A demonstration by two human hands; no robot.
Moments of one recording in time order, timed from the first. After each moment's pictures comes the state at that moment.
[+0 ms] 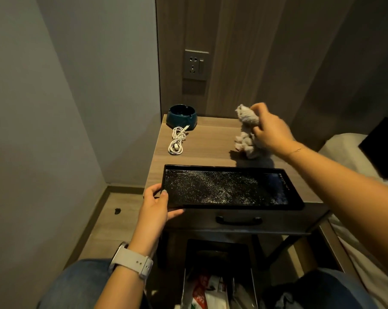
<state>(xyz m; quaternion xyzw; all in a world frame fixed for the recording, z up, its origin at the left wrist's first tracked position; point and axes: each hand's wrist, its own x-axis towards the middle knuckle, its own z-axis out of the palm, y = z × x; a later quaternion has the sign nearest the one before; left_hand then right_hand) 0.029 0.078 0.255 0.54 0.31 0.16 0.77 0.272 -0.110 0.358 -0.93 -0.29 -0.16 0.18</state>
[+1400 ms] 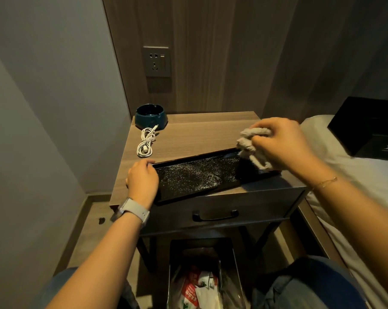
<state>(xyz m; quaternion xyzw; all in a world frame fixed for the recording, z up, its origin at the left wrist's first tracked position) 0.123 0.081 0.257 0.85 0.27 0.22 0.39 0.200 -0.195 0.376 -0.92 -0.21 -0.12 0.30</state>
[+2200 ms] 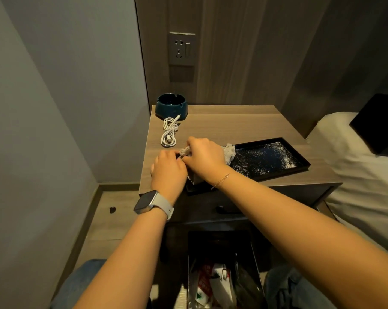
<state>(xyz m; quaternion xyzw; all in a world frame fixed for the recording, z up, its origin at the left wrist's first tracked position) 0.115 0.095 0.253 0.91 0.21 0.18 0.31 0.177 0.006 0.288 -0.94 -0.30 -0.07 0.14</state>
